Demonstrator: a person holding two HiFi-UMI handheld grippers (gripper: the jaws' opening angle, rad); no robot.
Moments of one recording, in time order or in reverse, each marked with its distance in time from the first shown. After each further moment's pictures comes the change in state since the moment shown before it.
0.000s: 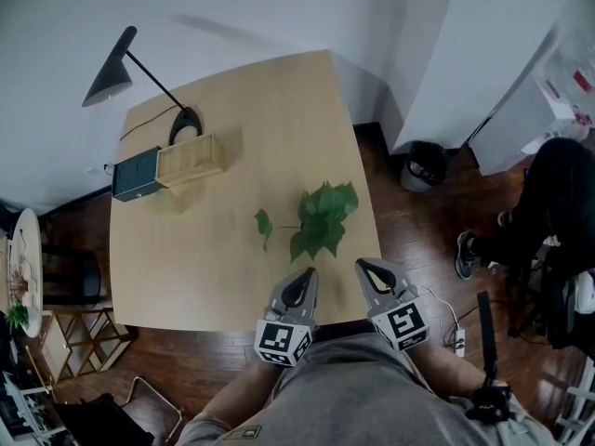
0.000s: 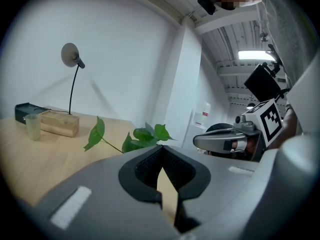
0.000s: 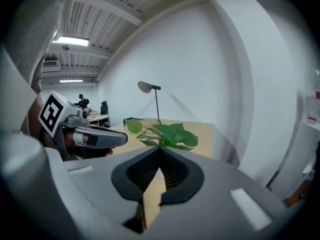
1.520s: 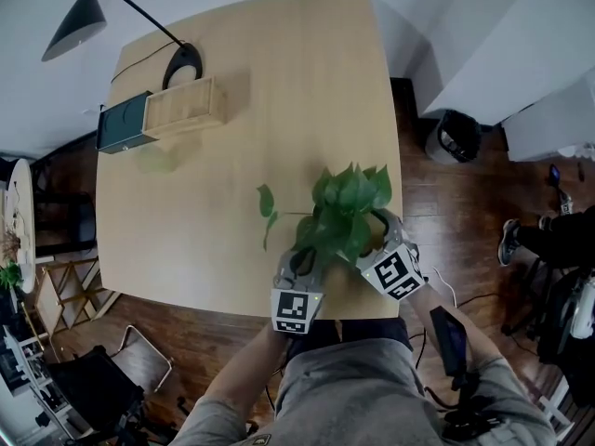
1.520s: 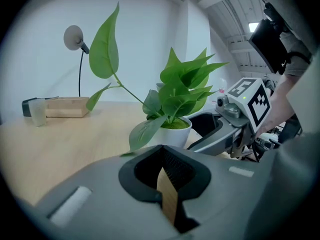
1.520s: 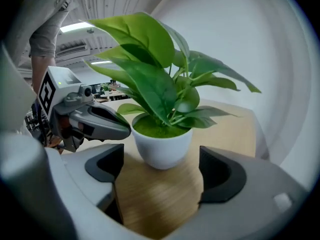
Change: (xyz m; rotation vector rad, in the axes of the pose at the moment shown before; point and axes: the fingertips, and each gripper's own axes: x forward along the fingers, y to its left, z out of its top) left arm 0.061 0.071 -0.102 0.073 0.170 0.174; right arm 0.140 -0.007 -0.101 -0.225 0.213 0.340
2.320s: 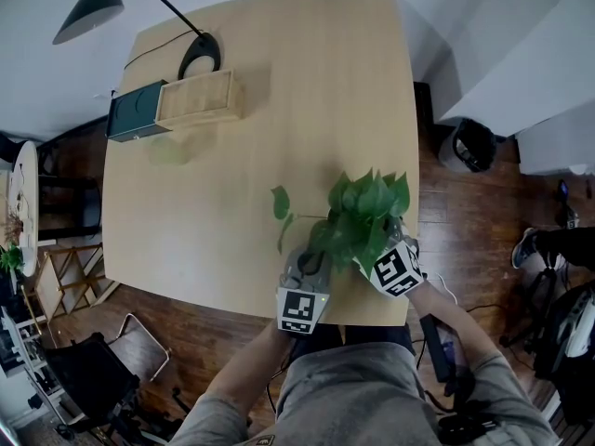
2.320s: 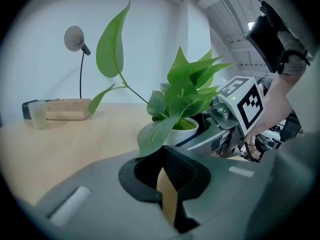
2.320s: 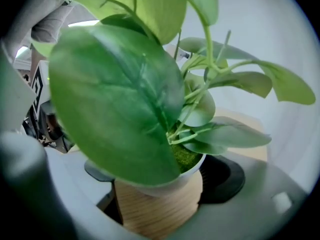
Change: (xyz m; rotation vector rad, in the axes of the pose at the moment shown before) left arm 0.003 0.010 0.004 0.018 -0.013 0.010; right arm 0.033 0.000 0.015 -0.058 -0.030 0.032
